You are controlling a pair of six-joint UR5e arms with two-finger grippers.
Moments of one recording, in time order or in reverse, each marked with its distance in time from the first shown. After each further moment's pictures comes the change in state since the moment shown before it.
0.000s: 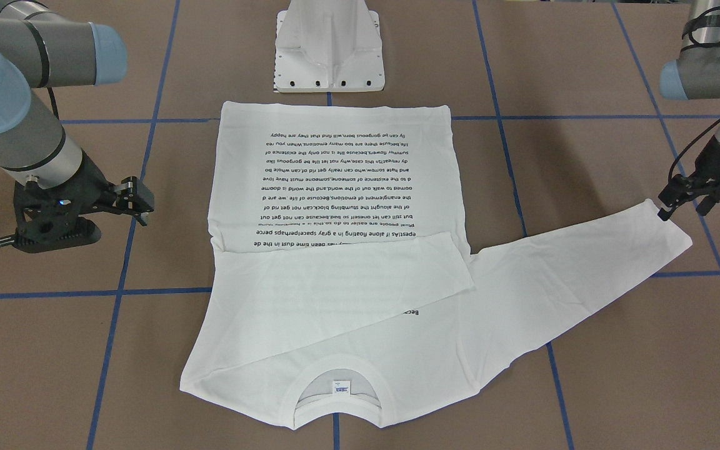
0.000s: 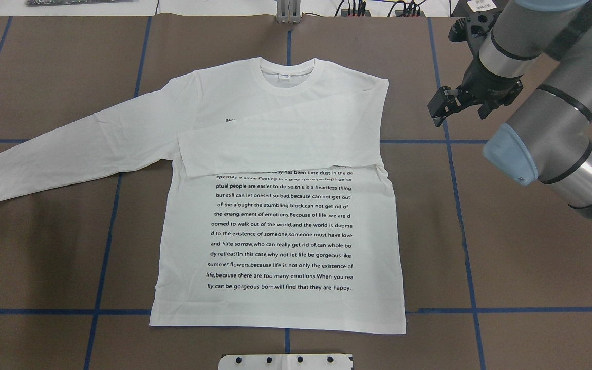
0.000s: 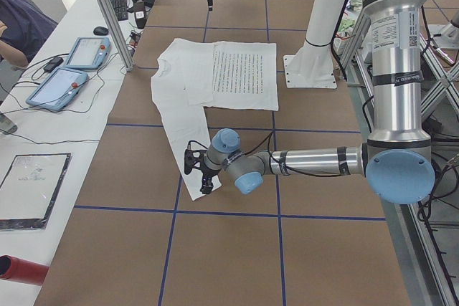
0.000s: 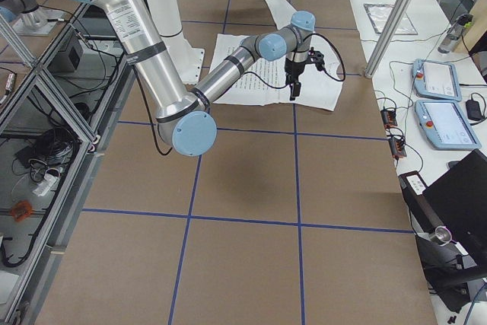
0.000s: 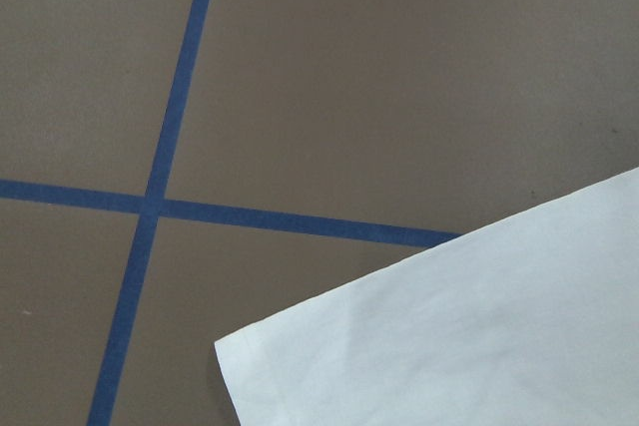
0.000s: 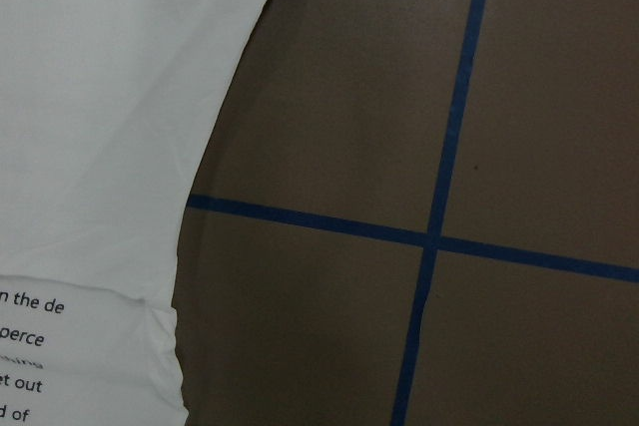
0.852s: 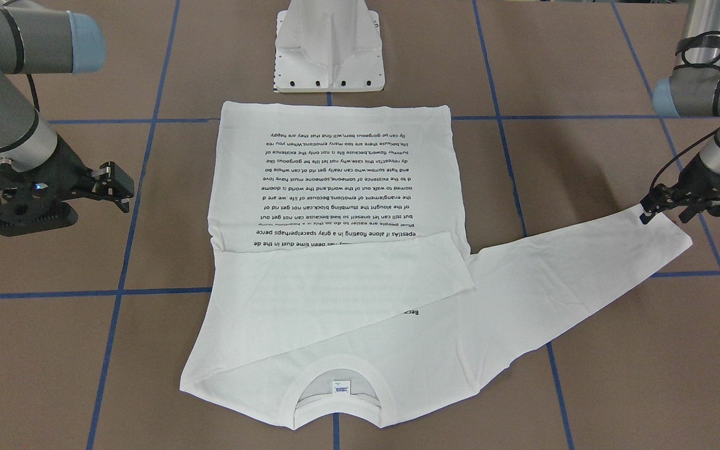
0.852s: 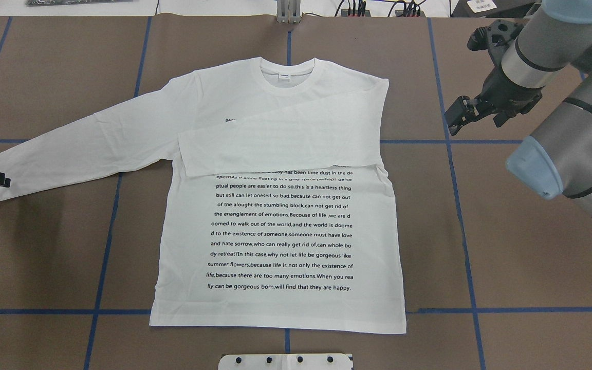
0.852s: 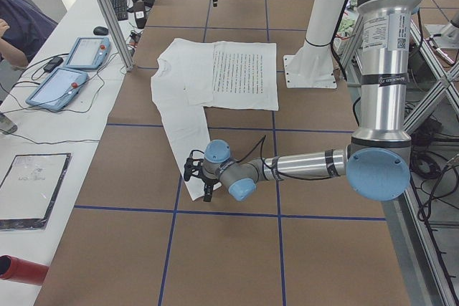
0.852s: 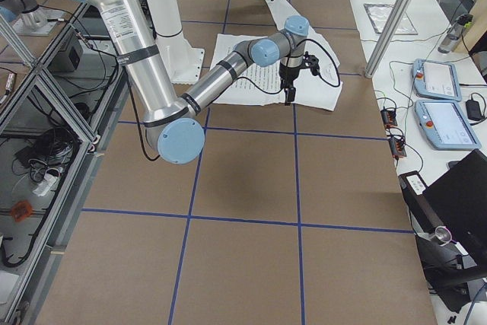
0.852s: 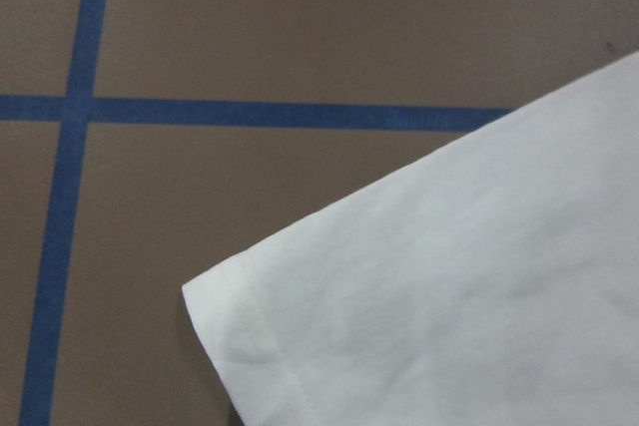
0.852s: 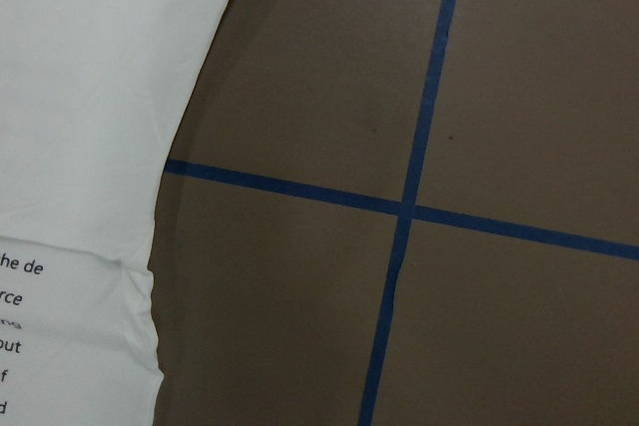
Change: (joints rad) left arm 0.019 -0.082 0.153 0.041 -0.113 0.233; right arm 0.006 -0.068 0.069 0.012 0.004 -0.011
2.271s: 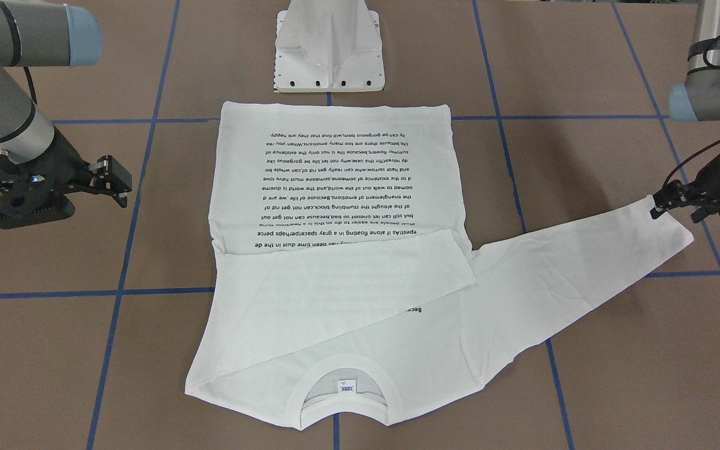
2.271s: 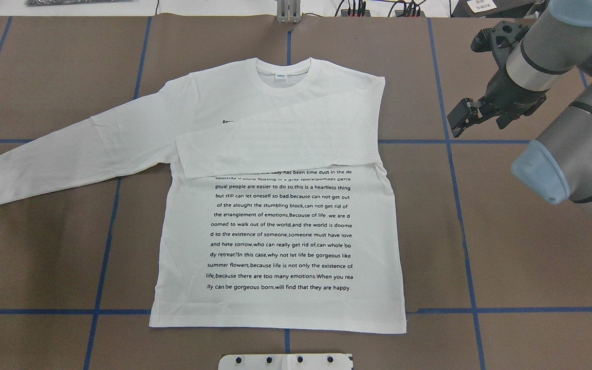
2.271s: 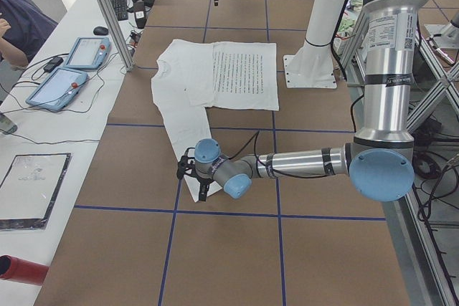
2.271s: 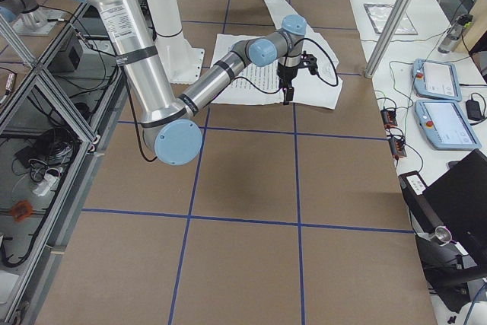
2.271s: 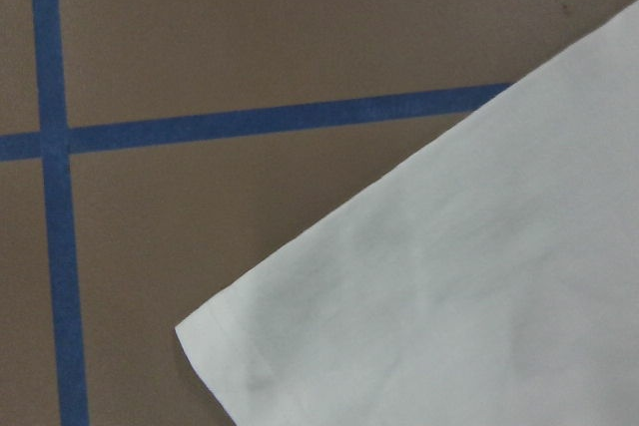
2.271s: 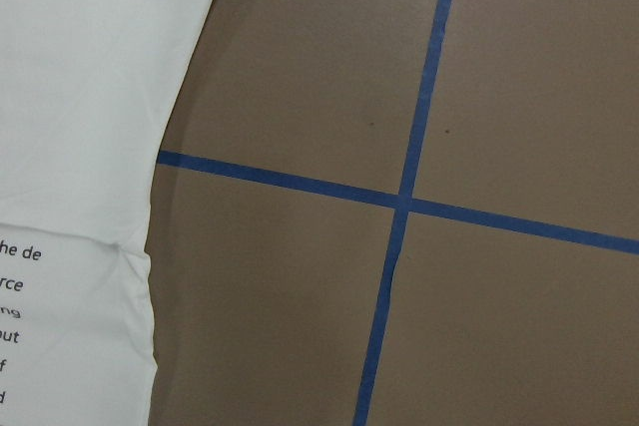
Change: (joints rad) left arm -0.090 -0.015 -0.037 0.122 -0.108 0.138; right arm -0.001 -0.017 0.021 0.000 -0.003 0.002
